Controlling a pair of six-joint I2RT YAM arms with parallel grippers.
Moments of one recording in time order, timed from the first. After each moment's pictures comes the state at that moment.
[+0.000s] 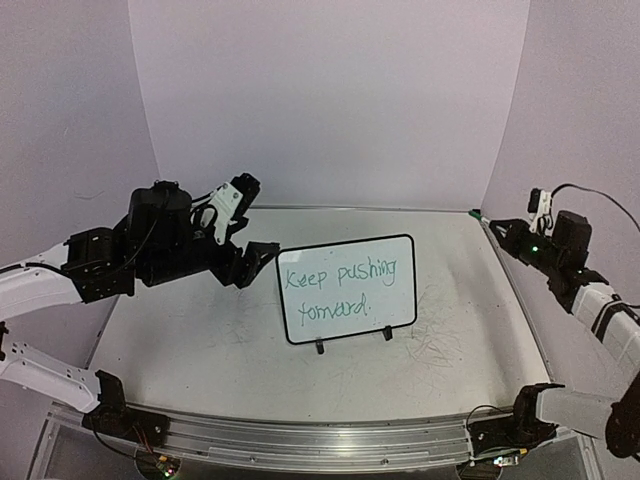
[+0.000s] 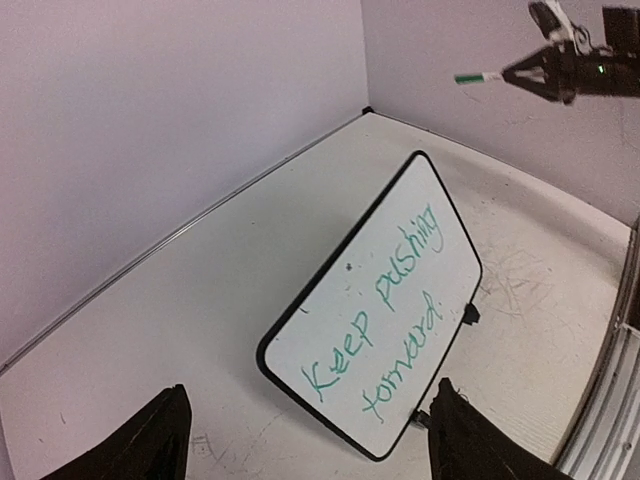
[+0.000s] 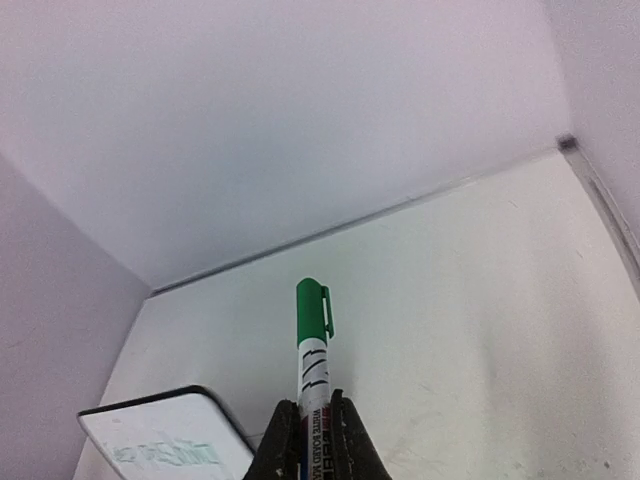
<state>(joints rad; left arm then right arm) -1.10 1.11 1.08 -0.32 -0.33 0.02 -0.08 0.99 0.66 0.06 -0.42 0.50</state>
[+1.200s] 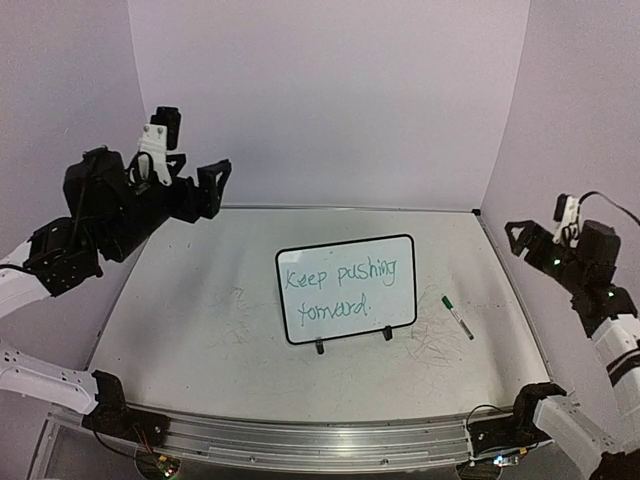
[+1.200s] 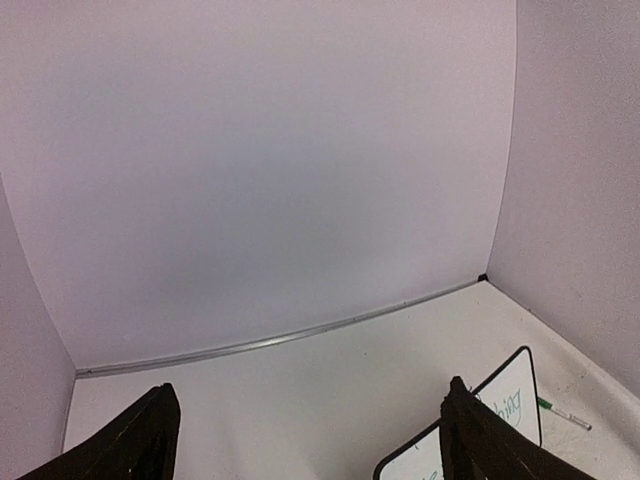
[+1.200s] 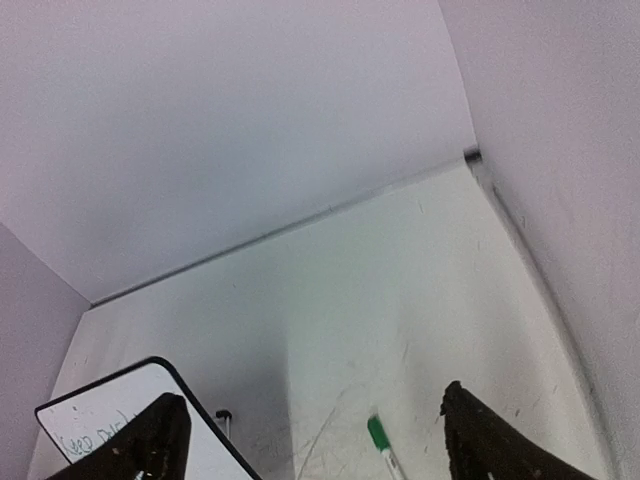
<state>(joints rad) -1.05 1.00 1.12 -0.13 -0.65 0.00 -0.09 0.70 0.66 -0.27 -0.24 0.41</state>
